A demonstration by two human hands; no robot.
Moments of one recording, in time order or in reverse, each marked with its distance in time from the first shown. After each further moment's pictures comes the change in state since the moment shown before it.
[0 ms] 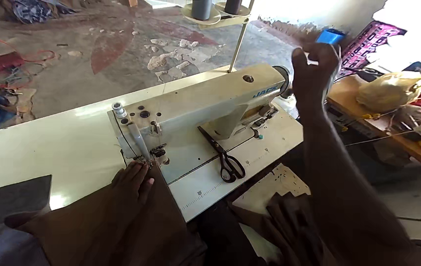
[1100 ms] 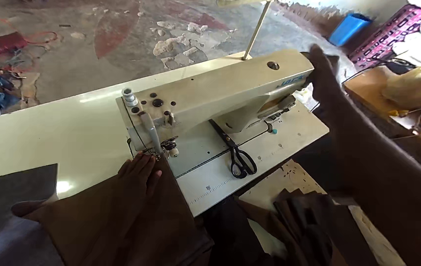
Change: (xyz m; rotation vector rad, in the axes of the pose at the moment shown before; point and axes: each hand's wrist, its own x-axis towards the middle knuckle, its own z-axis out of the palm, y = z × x) left_hand 0.000 0.003 -0.006 0.054 -0.062 -0.023; right_hand 0.021 0.077 0.050 0.362 -0.312 0.248
